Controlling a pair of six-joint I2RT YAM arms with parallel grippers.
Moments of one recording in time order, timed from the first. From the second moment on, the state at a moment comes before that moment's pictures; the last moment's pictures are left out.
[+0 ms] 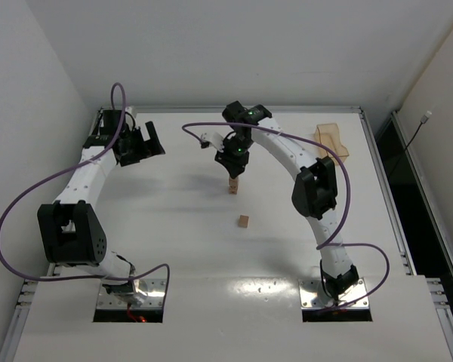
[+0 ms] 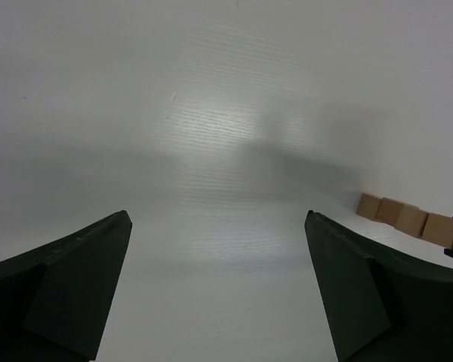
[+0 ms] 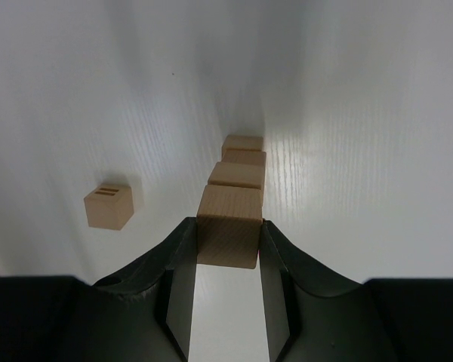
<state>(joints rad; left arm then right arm) 0.04 1.52 1.28 -0.58 0.20 -0.31 0.57 2.30 2.20 -1.24 -0.37 -0.79</state>
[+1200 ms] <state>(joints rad) 0.04 1.54 1.28 -0.57 0.20 -0.31 0.57 2.30 2.21 -1.22 -0.34 -0.78</state>
